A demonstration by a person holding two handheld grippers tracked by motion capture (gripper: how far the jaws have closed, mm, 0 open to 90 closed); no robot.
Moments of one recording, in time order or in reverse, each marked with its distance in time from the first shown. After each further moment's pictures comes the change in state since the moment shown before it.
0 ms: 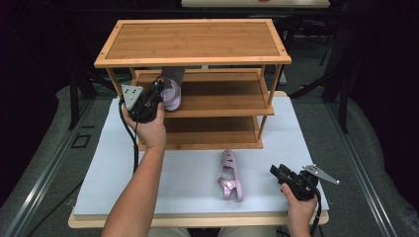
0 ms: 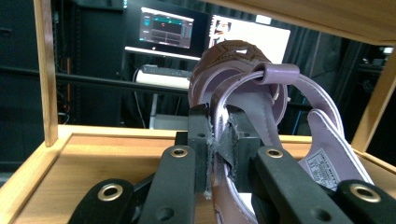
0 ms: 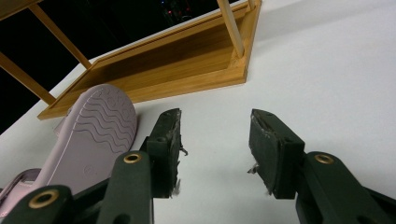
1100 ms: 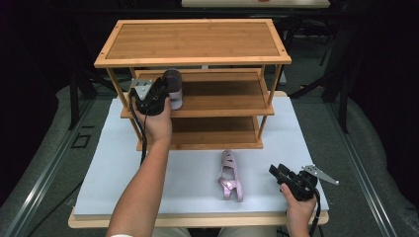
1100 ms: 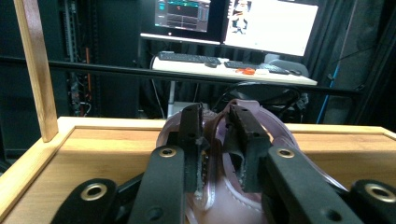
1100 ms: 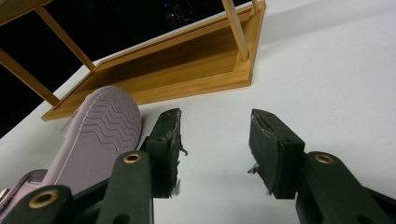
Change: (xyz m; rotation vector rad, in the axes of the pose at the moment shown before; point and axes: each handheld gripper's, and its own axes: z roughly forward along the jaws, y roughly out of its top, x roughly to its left) left arm -0.003 -0.006 0.031 0.067 0.072 0.067; right arm 0.003 0.000 0.000 -0.004 0.008 -0.009
